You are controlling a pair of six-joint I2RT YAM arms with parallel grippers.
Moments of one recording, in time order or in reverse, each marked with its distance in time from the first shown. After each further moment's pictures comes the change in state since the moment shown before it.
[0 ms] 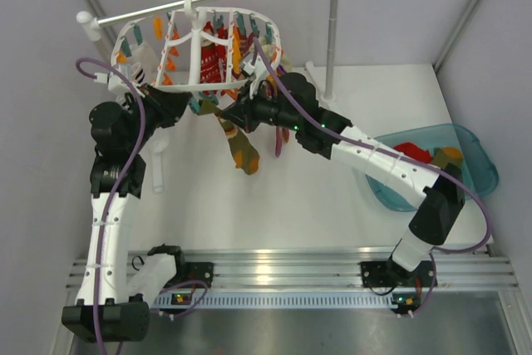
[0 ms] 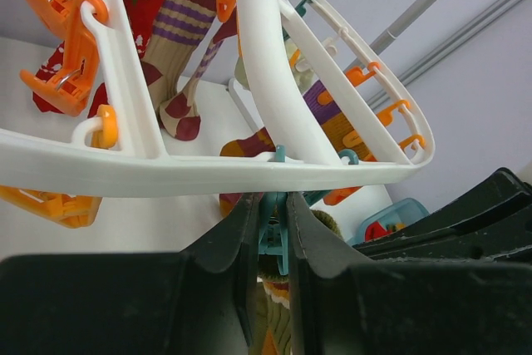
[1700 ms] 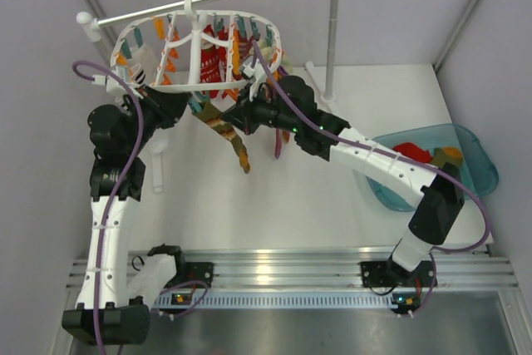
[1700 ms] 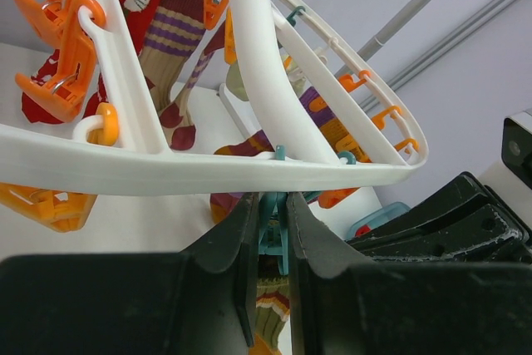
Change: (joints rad) left arm 0.000 -0.021 -0.012 0.019 0.004 -0.032; right arm 0.000 0.002 -0.027 0.028 0.007 0.013
